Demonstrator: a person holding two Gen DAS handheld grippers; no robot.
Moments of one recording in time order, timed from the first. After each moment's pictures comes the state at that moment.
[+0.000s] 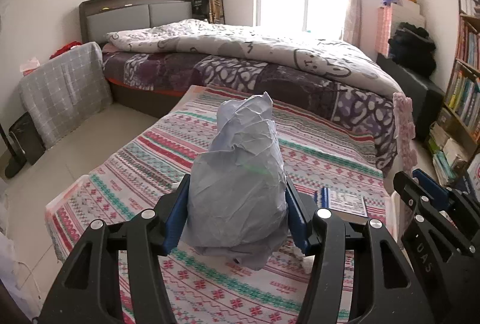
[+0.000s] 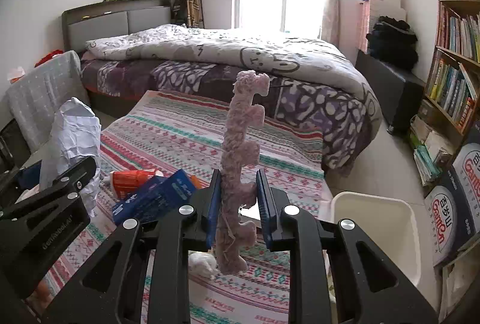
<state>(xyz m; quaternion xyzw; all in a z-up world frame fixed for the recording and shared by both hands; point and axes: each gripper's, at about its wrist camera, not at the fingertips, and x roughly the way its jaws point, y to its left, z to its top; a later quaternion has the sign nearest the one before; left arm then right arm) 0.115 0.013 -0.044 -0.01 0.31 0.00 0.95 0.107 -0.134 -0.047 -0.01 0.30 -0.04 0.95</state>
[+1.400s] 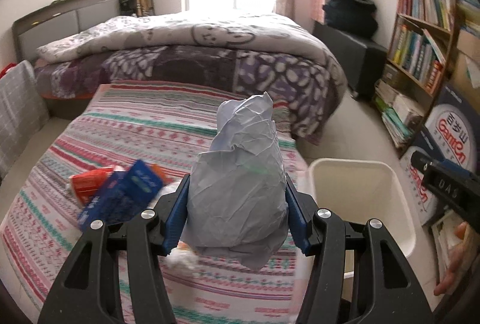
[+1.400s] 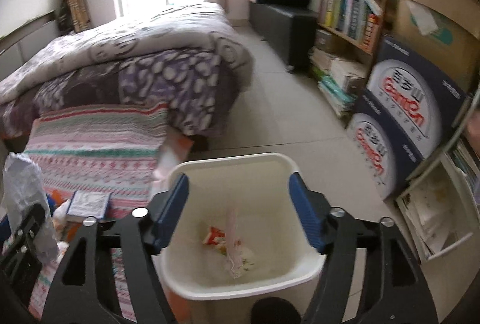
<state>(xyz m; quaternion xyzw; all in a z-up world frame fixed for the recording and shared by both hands) 0.121 -0.148 -0.074 0.04 0.35 -0.14 0.93 0.077 -0.344 -0.066 0.10 0.35 -0.28 0.89</state>
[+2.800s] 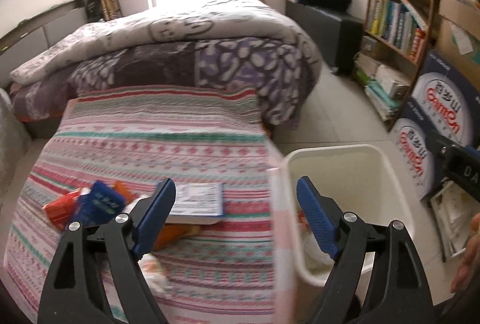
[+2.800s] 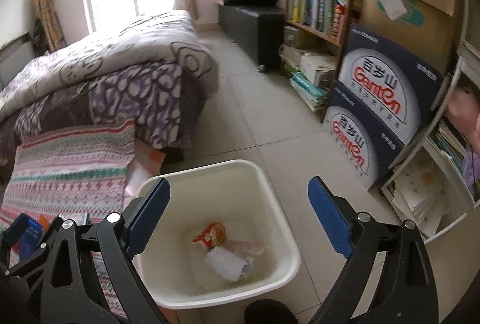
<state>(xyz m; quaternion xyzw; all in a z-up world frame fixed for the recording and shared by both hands) 0.146 -0.185 -0.081 0.09 0.37 -0.19 0.91 0.067 -0.366 -0.062 0.12 0.34 -0.32 0.88</state>
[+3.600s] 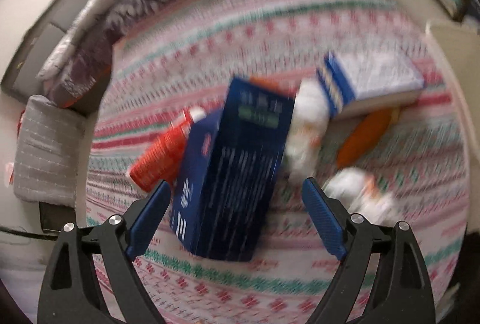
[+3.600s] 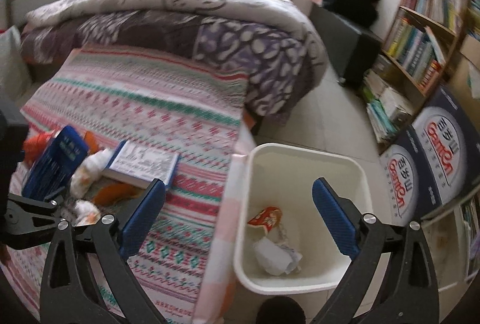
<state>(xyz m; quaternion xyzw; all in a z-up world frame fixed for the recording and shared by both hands) 0.212 -0.054 -0.162 0.29 0.53 -0.07 0.79 0.135 -0.226 -0.096 -0.02 0.42 -0.16 0.89</state>
